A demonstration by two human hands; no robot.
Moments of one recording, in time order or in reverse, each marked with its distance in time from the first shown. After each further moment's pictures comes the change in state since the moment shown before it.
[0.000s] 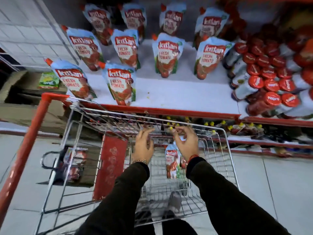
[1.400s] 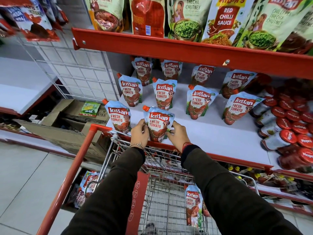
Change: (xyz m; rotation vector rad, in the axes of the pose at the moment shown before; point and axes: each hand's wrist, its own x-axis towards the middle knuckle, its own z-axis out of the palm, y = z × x) left_hand 0.154 -0.006 -0.150 -0.099 0.264 -0.064; right_hand 0.113 -0.182 0.086 0.051 -0.312 -0.129
